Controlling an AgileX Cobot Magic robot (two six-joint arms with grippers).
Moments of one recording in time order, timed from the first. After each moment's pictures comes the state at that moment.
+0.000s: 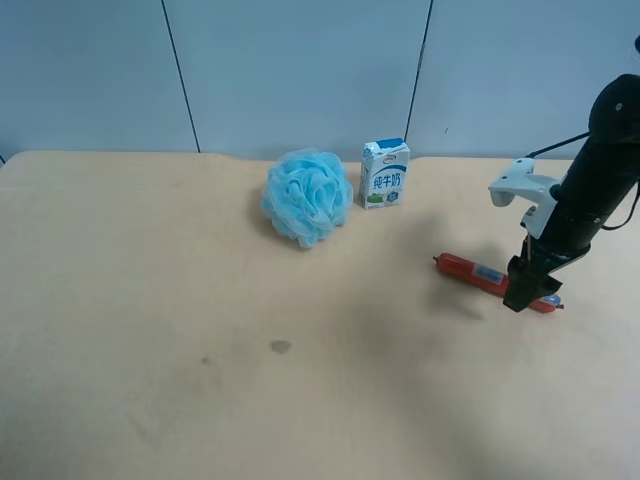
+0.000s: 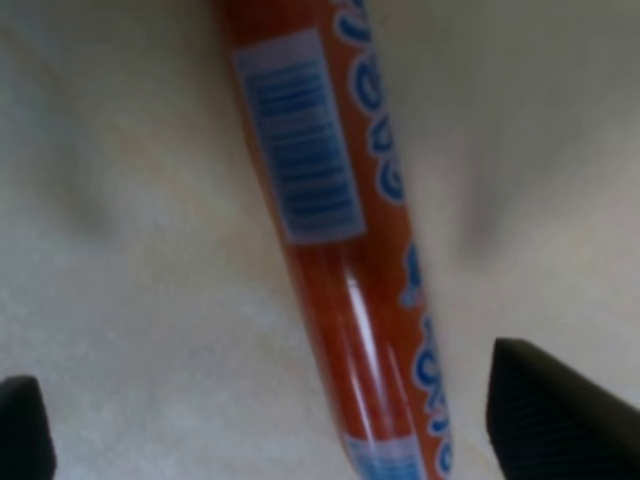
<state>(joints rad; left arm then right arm) 0.07 -0.01 -0.50 0.01 1.05 0.01 -0.01 1.83 -1.01 0.15 0.83 -0.95</state>
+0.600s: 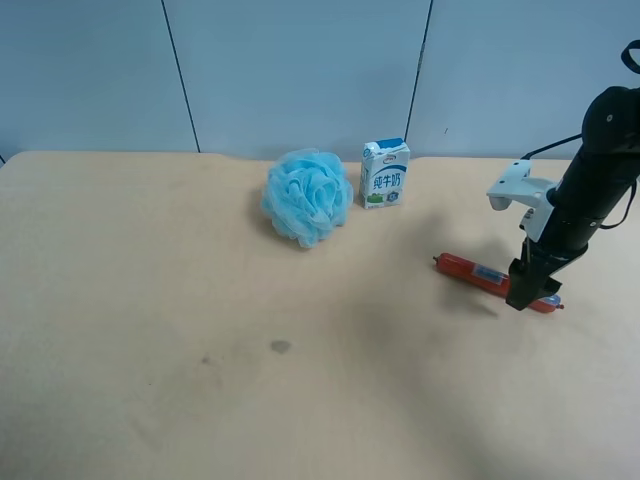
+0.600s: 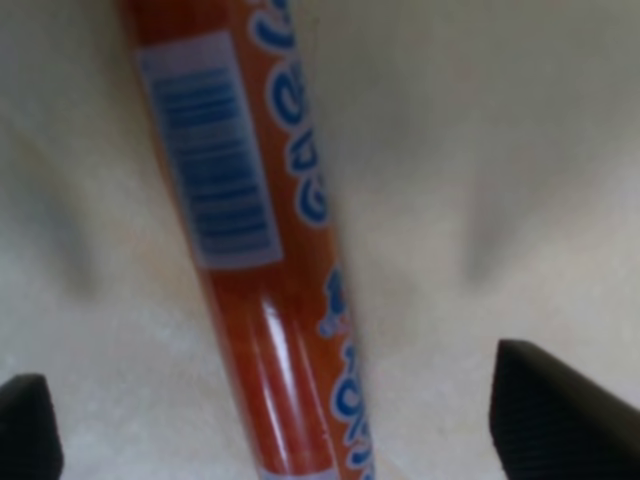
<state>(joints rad) 0.07 -0.01 -0.50 0.01 1.05 0.01 -0.01 1.86 -1.01 0.08 0.75 -0.95</state>
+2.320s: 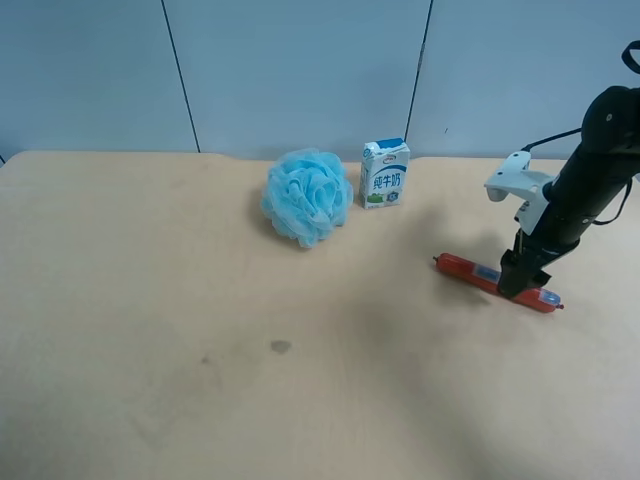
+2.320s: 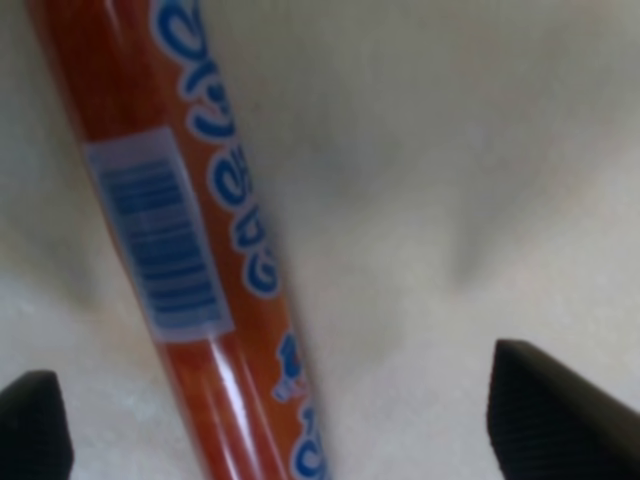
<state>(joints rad) 0.07 -0.01 -0.50 0.01 1.05 0.01 -0.01 1.86 -1.01 0.13 0.67 -0.95</state>
